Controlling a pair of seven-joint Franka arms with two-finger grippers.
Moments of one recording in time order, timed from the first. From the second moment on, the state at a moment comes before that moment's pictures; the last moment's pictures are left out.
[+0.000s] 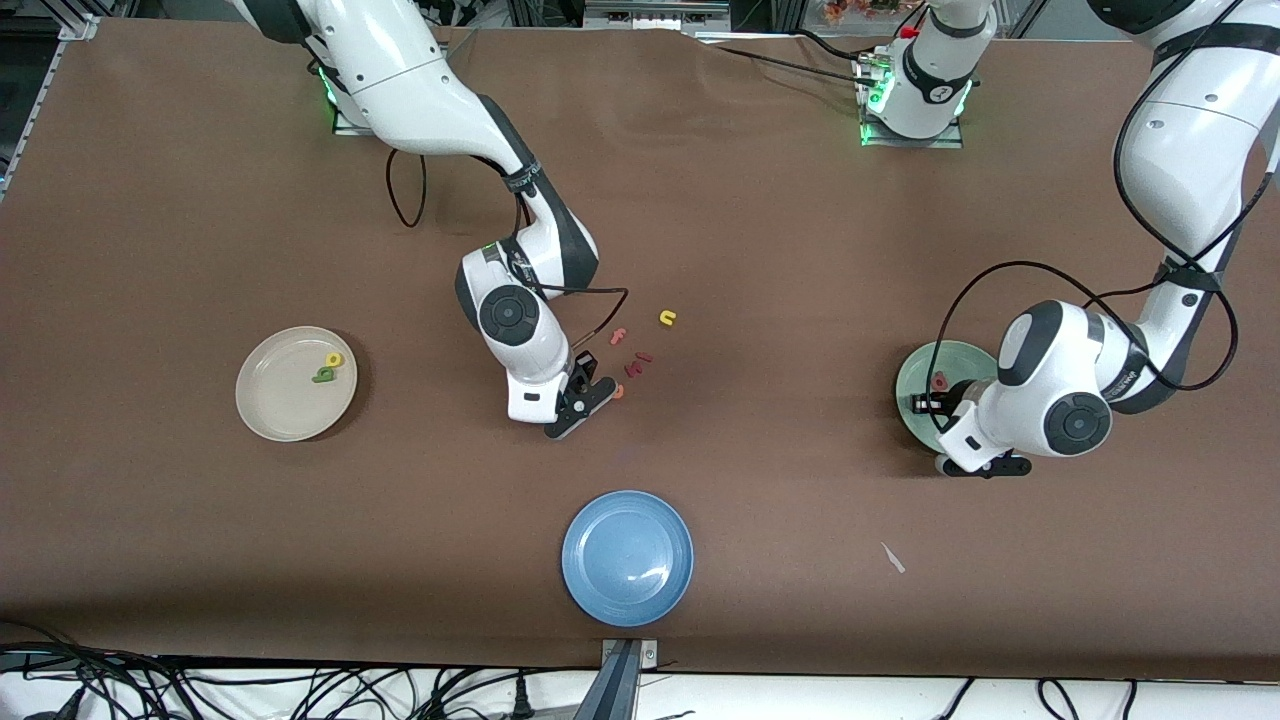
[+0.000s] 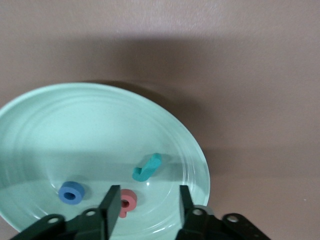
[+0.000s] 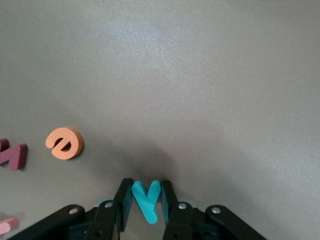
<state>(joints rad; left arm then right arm) 0.42 0.80 -0.60 -1.57 0.39 1.90 -0.31 0.71 0.84 -0.15 -1.50 0.22 2.39 -0.25</state>
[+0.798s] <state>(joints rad) 0.42 0.40 -0.73 -1.28 0.18 1.44 -0.29 0.65 0.79 -0.18 -1.46 0.22 2.19 -0.30</state>
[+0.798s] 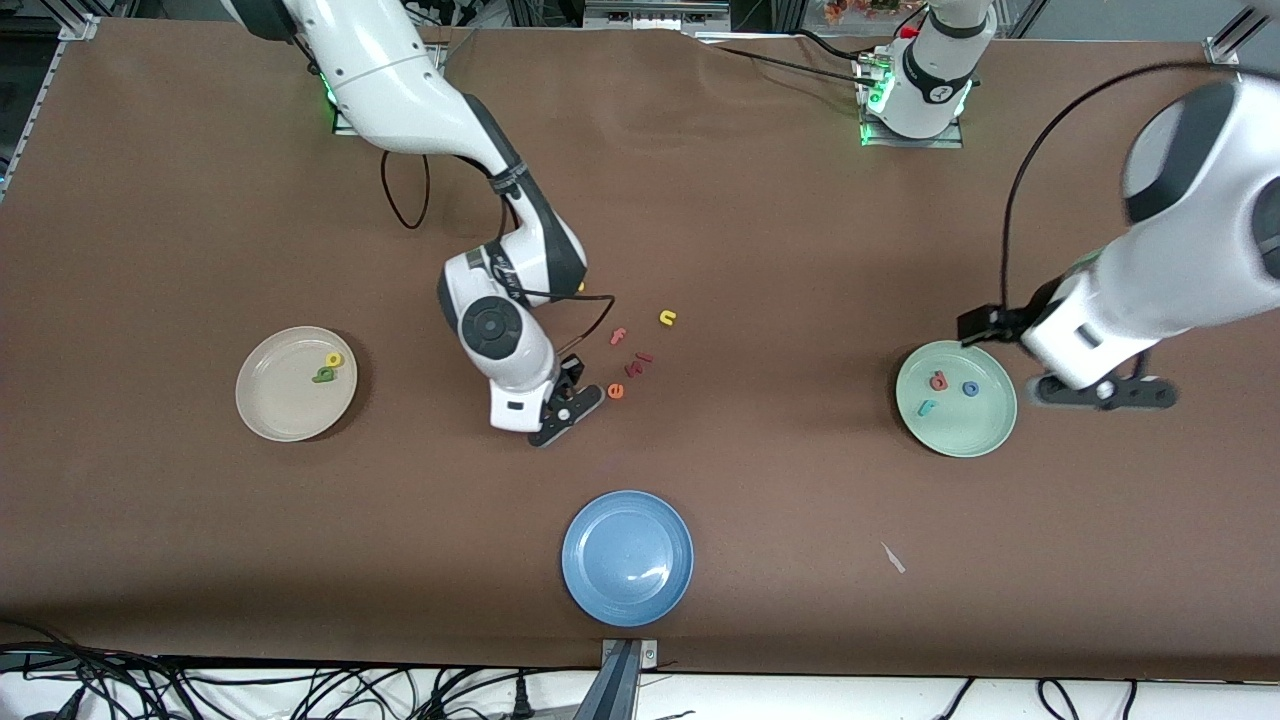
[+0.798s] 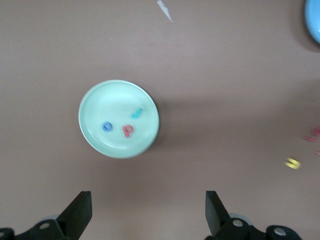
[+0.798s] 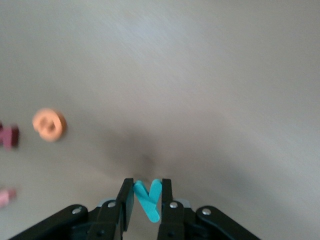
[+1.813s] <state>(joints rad) 0.00 0.12 -0.10 -1.43 -0.04 1.41 -0.12 0.39 0.65 -0.47 -1.73 0.22 2.07 -0.69</state>
